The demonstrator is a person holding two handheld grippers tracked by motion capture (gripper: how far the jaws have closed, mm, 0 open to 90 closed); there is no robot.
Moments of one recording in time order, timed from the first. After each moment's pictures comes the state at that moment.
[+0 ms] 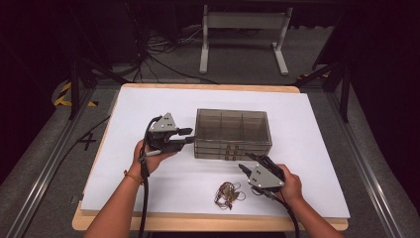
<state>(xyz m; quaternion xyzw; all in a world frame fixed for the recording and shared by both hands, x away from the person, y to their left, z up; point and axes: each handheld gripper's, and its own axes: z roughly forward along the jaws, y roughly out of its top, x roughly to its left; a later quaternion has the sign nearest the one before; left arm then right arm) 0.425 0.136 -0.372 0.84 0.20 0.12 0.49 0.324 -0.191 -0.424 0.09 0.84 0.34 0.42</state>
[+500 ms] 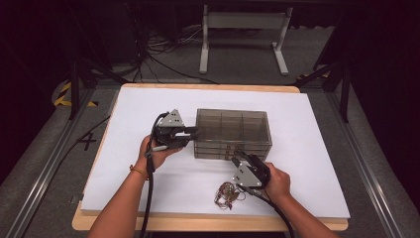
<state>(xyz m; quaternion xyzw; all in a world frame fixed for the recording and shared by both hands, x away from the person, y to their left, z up) 0.437 0.122 -0.370 0.85 0.19 0.11 0.48 0.337 -0.160 -0.439 0.08 0.83 0.27 0.48</state>
